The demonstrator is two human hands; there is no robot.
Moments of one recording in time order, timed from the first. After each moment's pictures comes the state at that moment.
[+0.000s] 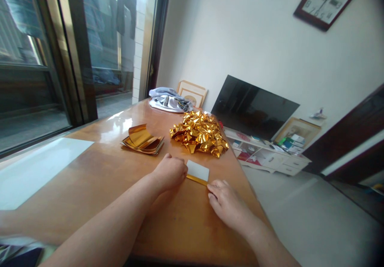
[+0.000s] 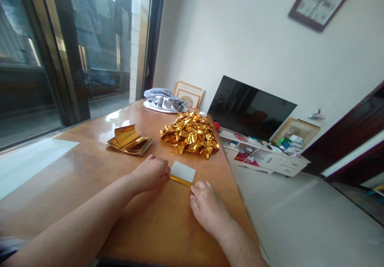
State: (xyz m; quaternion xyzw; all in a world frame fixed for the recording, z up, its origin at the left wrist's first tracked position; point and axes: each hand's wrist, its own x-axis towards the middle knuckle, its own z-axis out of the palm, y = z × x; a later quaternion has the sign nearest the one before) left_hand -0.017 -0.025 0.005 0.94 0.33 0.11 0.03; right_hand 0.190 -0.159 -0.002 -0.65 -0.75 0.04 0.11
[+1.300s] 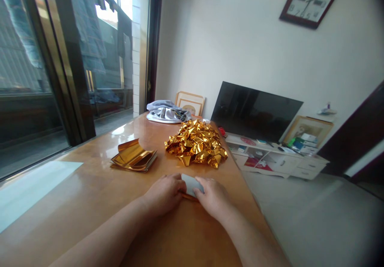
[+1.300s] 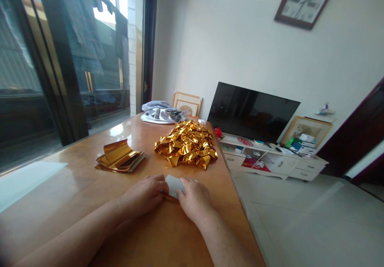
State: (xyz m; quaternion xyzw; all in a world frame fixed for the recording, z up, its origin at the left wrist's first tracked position) left_hand -0.002 -0.022 -0.014 0.92 0.30 0.17 0.16; right_hand 0.200 -0.085 -0.021 -0.69 -0.70 0.05 0.18
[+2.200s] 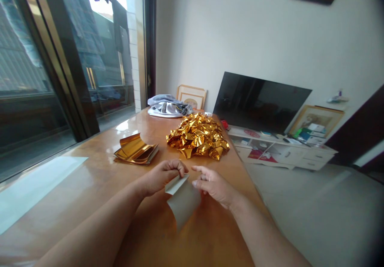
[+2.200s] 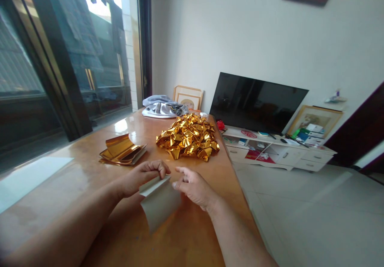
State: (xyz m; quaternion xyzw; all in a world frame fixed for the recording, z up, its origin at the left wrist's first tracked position) left_hand -0.014 -0.005 -0.006 0.72 0.22 0.27 0.60; right_hand 0.200 -0.096 -0.006 -0.51 -0.53 0.54 0.41
